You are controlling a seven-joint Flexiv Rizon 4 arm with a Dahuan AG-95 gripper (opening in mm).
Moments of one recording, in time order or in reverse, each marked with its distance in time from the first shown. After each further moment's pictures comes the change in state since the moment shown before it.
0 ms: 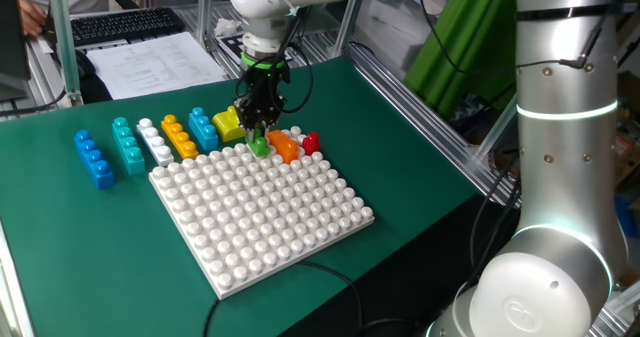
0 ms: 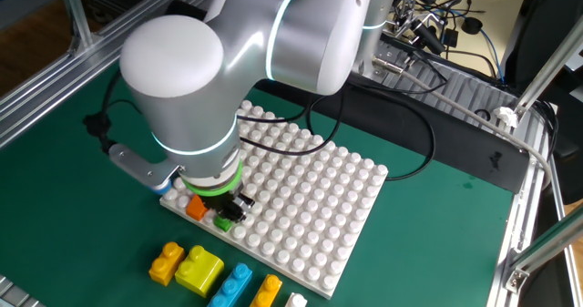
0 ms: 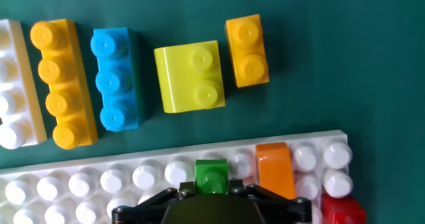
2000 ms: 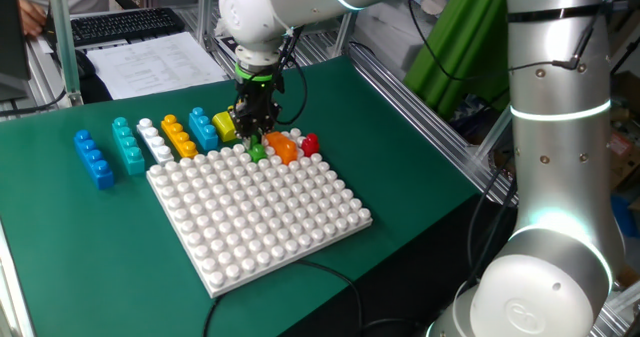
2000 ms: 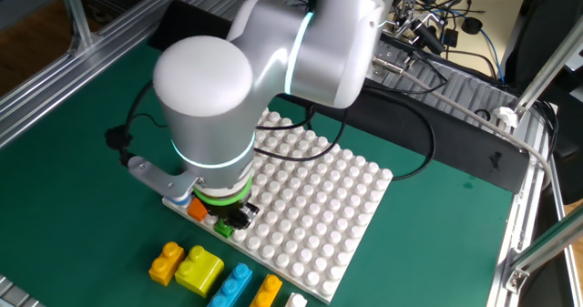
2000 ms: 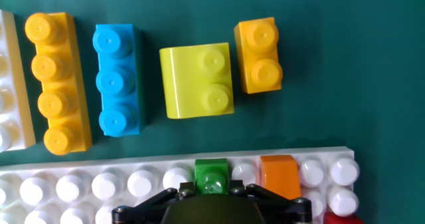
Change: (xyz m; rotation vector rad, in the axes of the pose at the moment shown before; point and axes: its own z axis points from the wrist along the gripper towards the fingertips) arm -0.002 0.004 0.019 0.058 -0.033 -0.027
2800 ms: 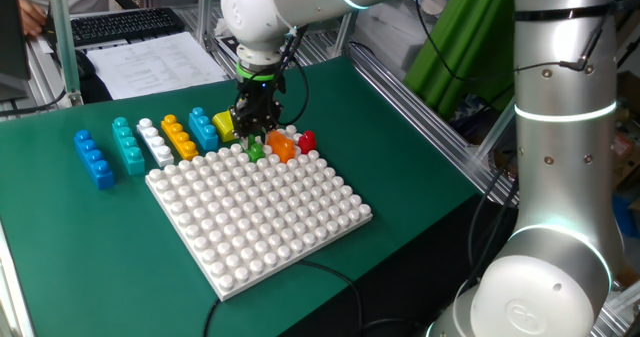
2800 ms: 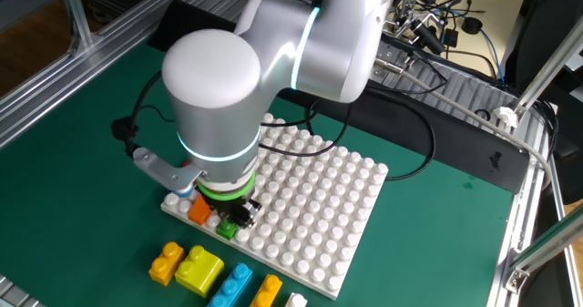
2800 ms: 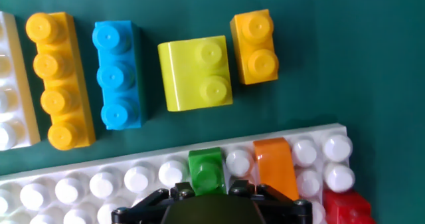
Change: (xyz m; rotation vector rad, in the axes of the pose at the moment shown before) arm 0.008 0.004 -0.012 -0.016 0.004 0.057
